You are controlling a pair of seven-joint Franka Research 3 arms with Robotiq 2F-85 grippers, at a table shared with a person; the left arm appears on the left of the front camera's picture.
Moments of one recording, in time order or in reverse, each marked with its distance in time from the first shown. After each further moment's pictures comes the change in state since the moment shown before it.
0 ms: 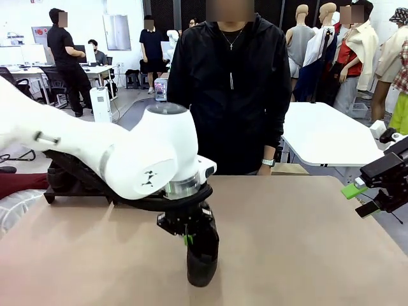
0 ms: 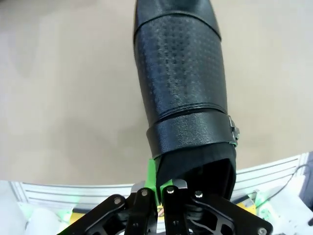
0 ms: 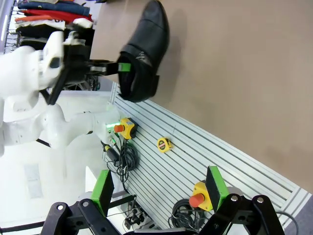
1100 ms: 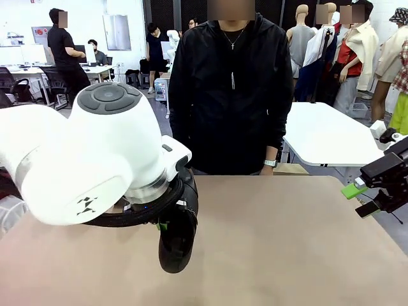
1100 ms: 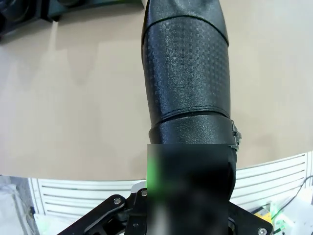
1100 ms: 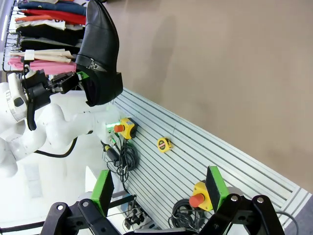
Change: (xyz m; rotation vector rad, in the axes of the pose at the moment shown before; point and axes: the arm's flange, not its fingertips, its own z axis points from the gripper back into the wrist) left arm -0.067 0.046 0.072 0.020 -0.278 -0.016; right arm 0.000 0.000 0.000 0.000 0.000 0.000
